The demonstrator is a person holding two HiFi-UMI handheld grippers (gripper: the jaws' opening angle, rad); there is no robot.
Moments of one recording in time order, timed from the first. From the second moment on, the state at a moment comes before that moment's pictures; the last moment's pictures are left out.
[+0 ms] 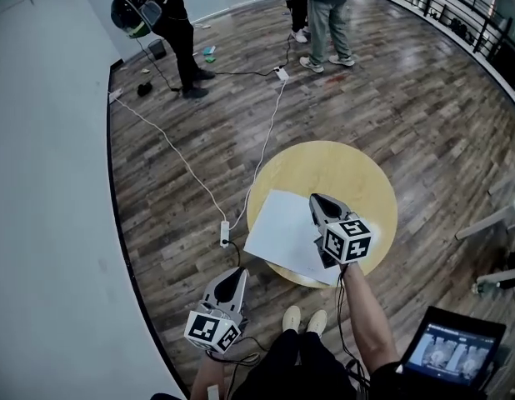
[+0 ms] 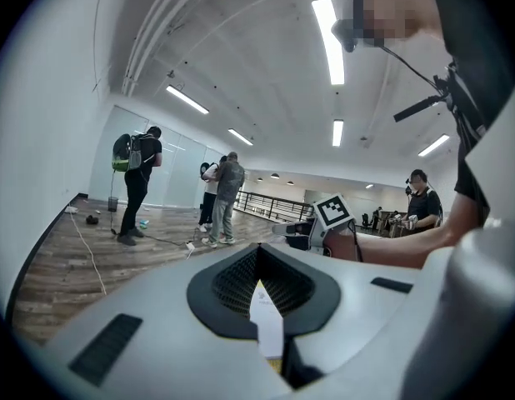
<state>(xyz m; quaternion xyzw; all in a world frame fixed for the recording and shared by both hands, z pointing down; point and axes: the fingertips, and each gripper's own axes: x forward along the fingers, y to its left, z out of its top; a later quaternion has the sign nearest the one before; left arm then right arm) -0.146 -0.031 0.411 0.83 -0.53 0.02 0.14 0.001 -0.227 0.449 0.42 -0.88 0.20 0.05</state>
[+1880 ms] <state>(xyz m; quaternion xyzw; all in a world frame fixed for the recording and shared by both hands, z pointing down) 0.027 -0.048 0.316 0.92 -0.38 -0.02 0.03 0.195 -0.002 0.295 0.55 -0.83 0.04 -0.08</state>
